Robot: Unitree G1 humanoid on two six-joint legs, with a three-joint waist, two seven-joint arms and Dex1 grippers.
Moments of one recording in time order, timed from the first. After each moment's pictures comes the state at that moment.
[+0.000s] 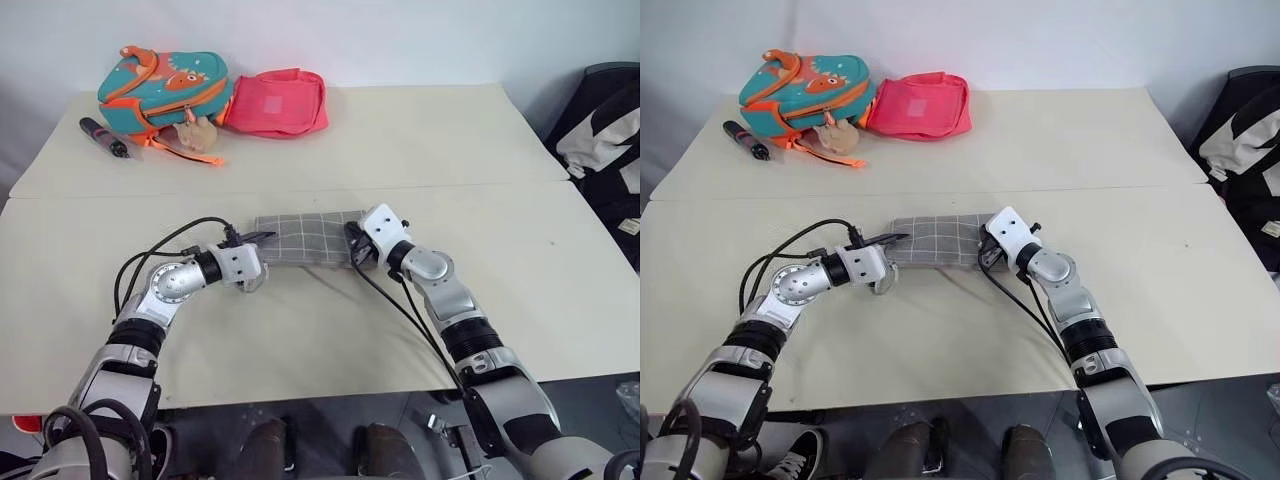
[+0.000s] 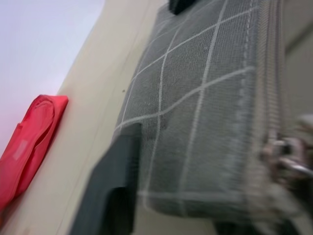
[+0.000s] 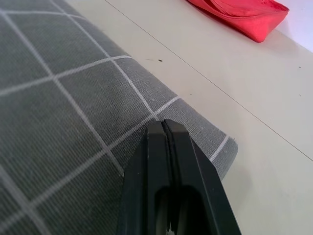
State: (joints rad) left arm -0.71 0.55 -0.16 0.88 0.22 -0.81 -0.53; right arm -0.72 -0.24 0.15 0.59 -0.09 -0.08 0.49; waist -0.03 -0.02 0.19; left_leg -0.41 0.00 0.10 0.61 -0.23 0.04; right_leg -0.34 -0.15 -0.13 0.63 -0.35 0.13
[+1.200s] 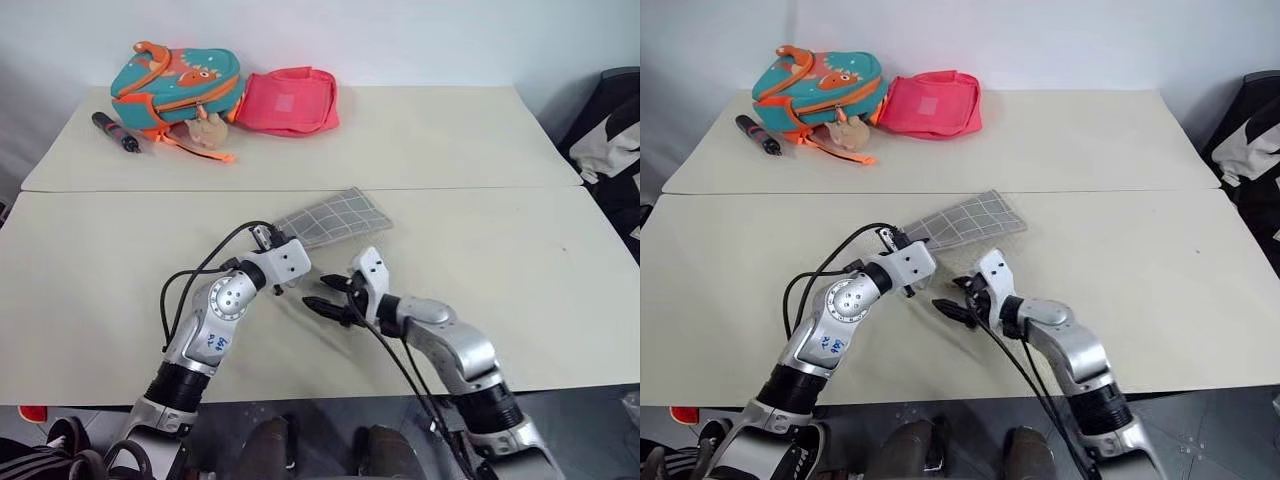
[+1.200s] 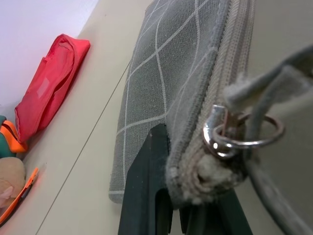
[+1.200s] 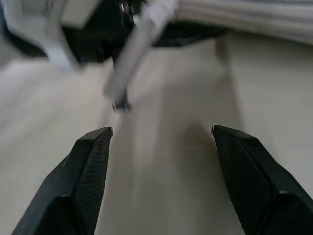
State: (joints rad) left arm -0.43 0.35 -0.21 0.02 0.50 0.11 -0.34; right arm -0.38 -0.15 0.22 -0.10 0.36 0.63 0.60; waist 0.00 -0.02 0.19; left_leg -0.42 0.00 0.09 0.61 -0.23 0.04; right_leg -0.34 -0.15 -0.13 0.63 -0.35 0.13
